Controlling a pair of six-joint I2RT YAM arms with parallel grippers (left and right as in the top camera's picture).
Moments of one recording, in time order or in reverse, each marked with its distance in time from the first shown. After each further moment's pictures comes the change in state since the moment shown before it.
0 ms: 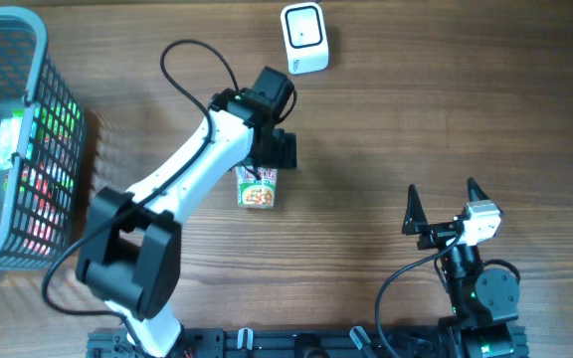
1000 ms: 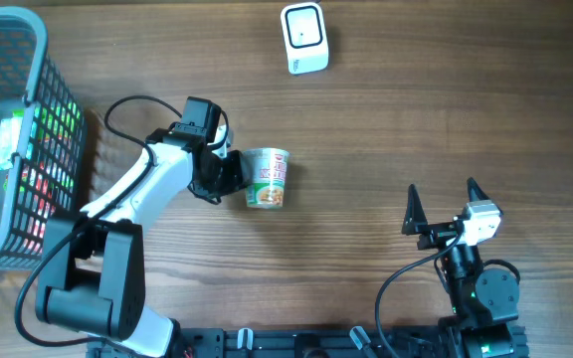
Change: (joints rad) left arm 0.264 -0.144 -0.414 0.292 0.373 0.069; right arm 0.000 0.000 0.000 0.000 0.000 0.000
